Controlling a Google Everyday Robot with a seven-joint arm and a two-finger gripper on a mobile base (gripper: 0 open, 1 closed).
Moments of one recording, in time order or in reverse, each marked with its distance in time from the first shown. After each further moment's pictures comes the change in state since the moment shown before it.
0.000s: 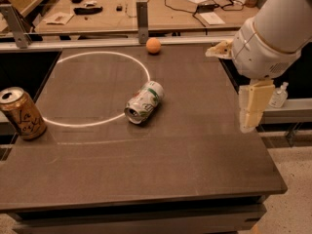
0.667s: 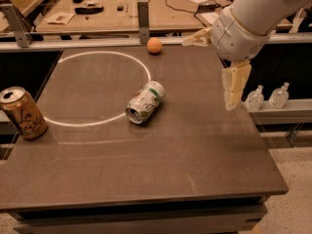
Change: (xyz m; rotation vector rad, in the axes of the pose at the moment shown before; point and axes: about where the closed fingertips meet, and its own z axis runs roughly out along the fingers) arm -0.011 -0.055 0.022 0.005 -0.099 -0.218
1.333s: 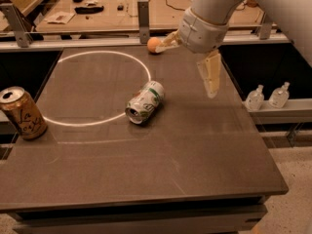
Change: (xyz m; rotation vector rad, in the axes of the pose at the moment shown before) arm -0.017 -0.045 0.046 -0.184 -0.053 -0.207
